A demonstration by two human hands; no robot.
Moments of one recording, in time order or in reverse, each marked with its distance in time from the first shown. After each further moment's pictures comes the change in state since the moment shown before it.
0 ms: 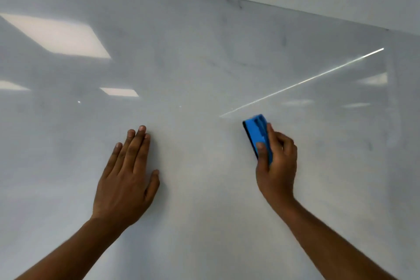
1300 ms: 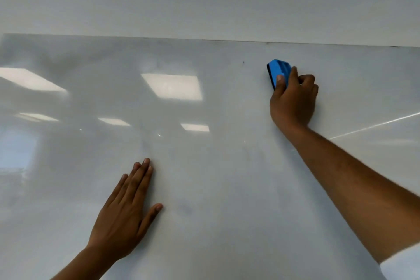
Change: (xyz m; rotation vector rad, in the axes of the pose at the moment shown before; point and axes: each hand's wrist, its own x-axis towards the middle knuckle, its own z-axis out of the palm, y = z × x) left_hand -0.104 -0.413 -0.112 0.183 -0.011 -0.067; right_hand 0.105 -0.398 0.252 -0.053 0.098 0.030
